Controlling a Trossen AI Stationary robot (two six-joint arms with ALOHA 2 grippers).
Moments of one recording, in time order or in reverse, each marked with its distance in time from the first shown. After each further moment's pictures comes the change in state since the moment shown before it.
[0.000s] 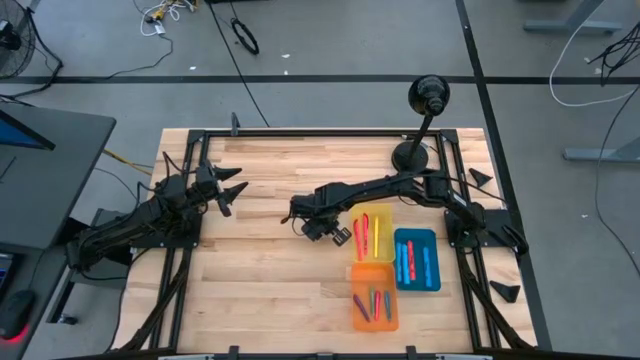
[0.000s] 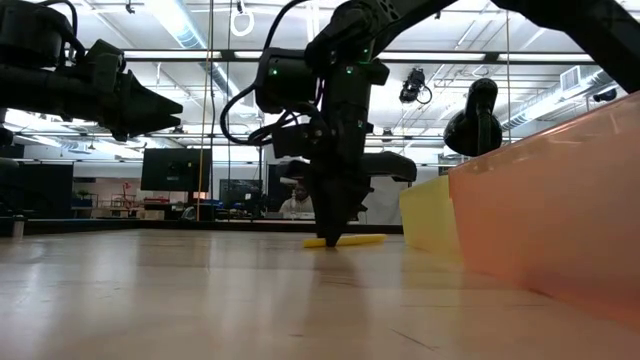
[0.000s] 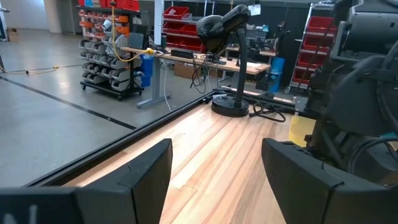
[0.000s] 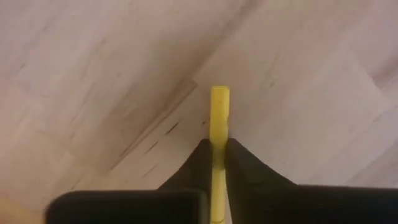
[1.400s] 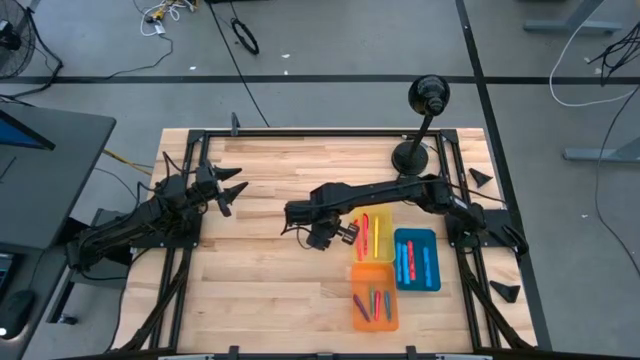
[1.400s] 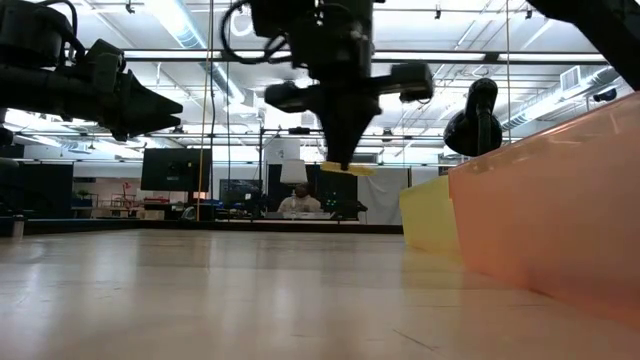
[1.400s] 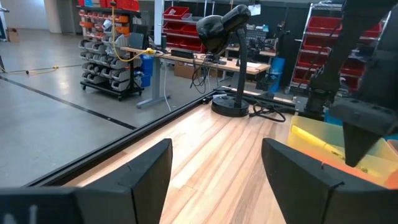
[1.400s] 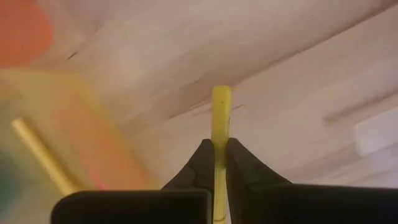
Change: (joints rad) left arm 0.000 0.000 0.000 0.000 0.000 0.000; right arm 0.078 -0.009 0.332 -0.422 0.044 -0.270
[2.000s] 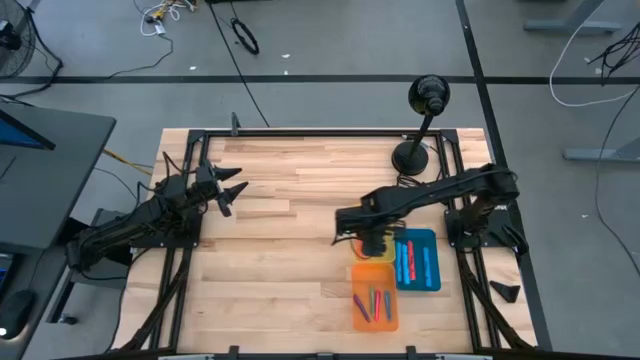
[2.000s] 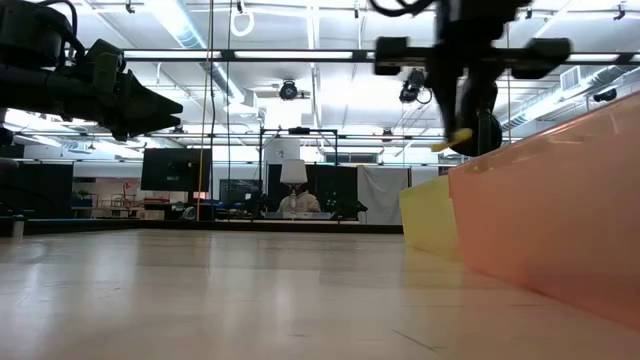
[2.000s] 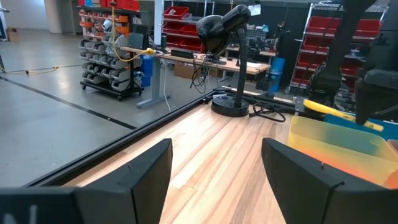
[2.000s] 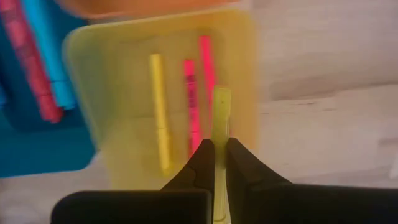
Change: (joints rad) left arm 0.000 0.000 0.000 0.000 0.000 0.000; right arm 0.092 -0.495 -0.622 0.140 0.018 -0.253
